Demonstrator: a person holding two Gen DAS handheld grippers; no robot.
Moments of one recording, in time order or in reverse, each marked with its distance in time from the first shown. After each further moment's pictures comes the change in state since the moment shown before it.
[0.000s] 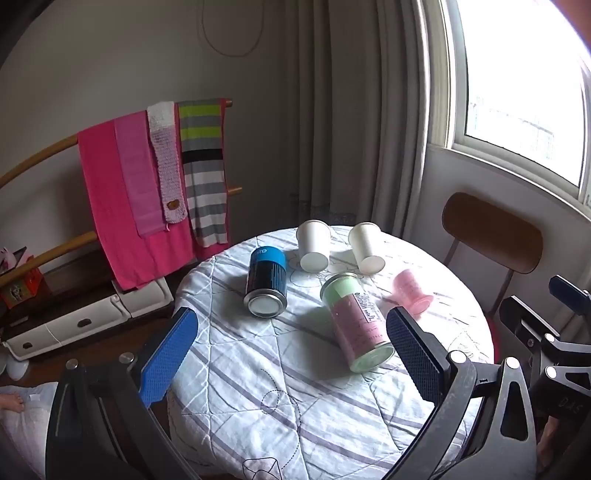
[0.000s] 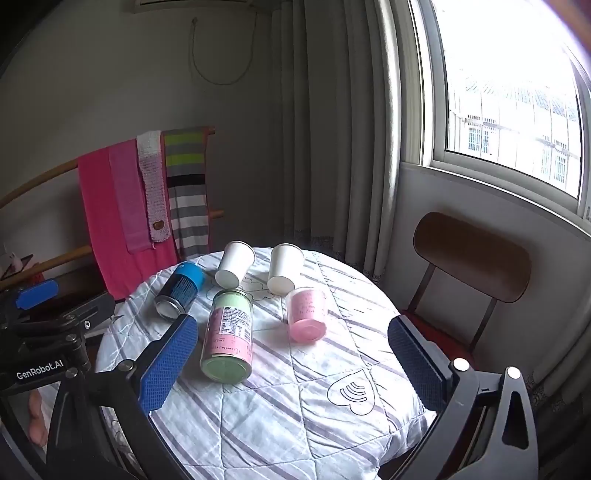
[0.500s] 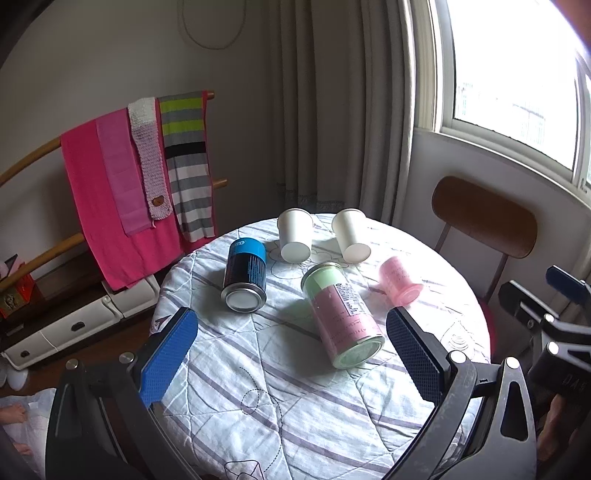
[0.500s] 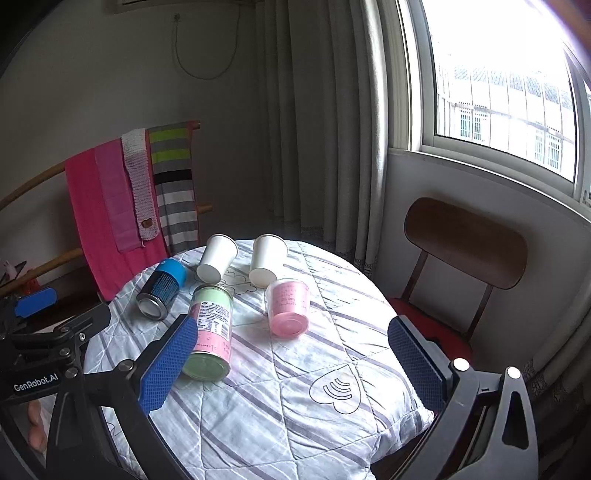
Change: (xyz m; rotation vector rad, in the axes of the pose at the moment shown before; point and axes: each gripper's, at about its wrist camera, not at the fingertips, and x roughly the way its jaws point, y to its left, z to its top) left arm 0.017 -0.019 -0.003 0.037 0.030 -0.036; right arm 0.013 -0.027 -0.003 0.048 0.038 -0.022
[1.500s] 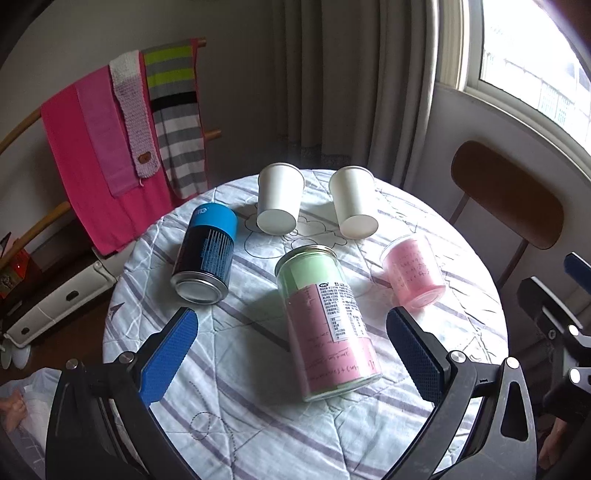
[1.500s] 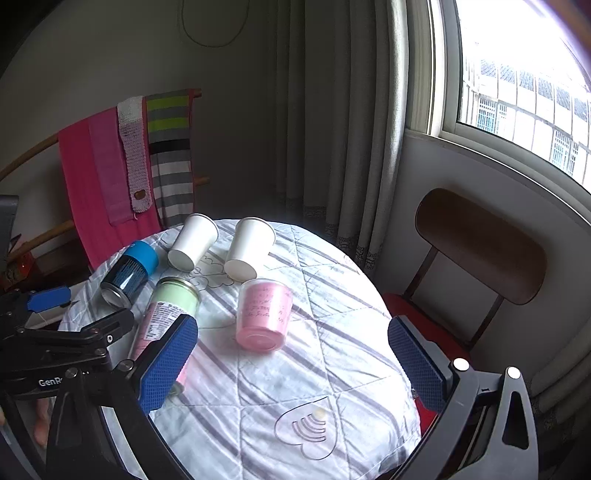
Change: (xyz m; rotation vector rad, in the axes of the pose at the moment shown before) left arm 0.107 -0.036 0.017 0.014 0.193 0.076; right arm 0.072 -0.026 0.022 -0.086 0.101 0.018
